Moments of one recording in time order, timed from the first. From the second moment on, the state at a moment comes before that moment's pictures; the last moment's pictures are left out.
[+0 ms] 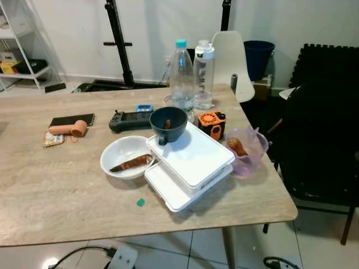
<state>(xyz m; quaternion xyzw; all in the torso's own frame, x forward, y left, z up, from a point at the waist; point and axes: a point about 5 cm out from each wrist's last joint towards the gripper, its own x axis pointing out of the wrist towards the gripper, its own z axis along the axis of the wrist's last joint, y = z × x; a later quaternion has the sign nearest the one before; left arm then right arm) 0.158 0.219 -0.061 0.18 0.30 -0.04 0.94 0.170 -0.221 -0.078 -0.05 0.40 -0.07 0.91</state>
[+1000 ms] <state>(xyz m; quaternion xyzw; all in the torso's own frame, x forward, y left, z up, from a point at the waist) 0.240 0.421 0.214 0.25 -0.09 0.44 0.86 0.158 -0.238 -0.079 -0.07 0.41 -0.09 0.91</state>
